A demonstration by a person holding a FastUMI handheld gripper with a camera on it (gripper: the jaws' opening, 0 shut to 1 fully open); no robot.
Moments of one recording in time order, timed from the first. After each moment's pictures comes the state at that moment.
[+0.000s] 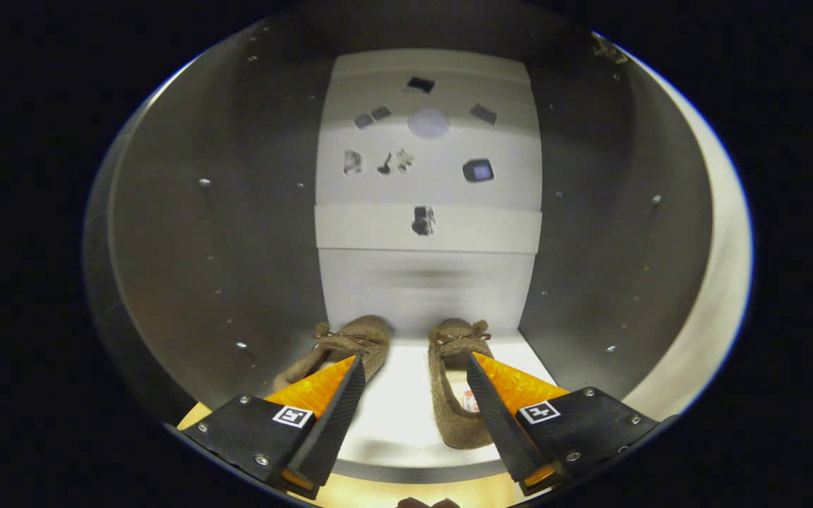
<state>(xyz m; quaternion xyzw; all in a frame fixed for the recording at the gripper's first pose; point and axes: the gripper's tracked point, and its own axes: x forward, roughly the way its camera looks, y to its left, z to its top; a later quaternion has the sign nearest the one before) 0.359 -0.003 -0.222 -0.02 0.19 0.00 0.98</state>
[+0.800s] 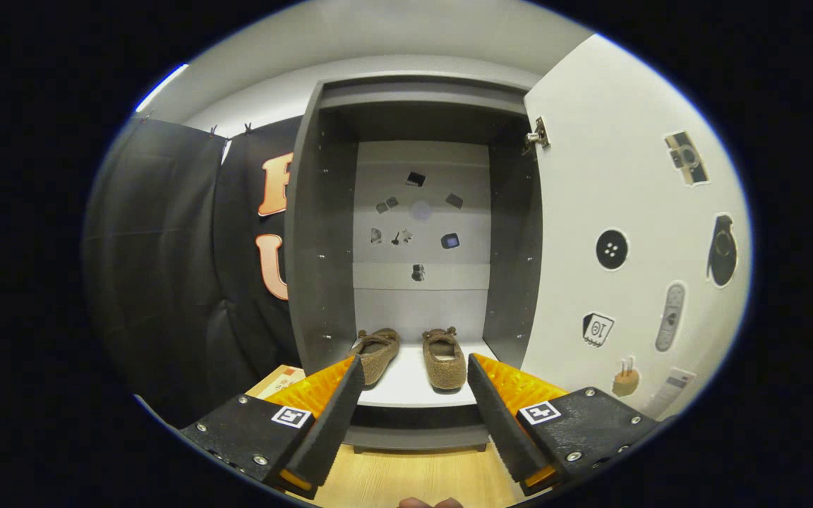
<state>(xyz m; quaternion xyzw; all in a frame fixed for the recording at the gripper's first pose) 0.162 -0.013 -0.121 -0.01 0.11 0.00 0.99</state>
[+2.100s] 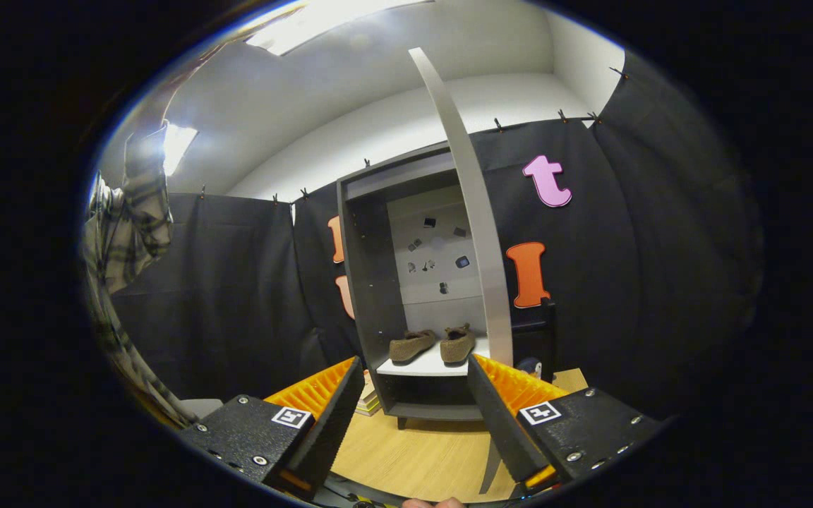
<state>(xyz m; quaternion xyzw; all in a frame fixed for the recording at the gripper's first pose) -0.036 -0.149 -0.080 0.10 0.07 0.17 0.98</state>
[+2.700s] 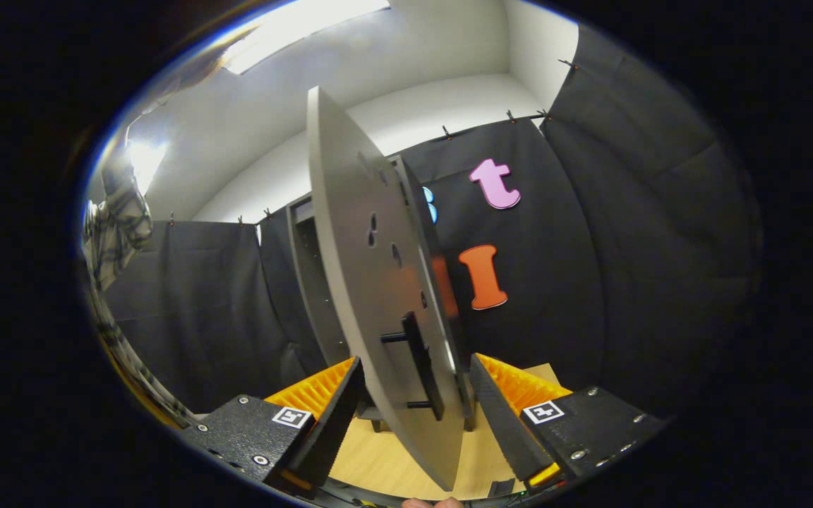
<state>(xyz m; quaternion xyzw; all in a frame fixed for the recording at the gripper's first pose) -0.023 -0.271 -0.078 0.14 0.06 0.08 0.98</state>
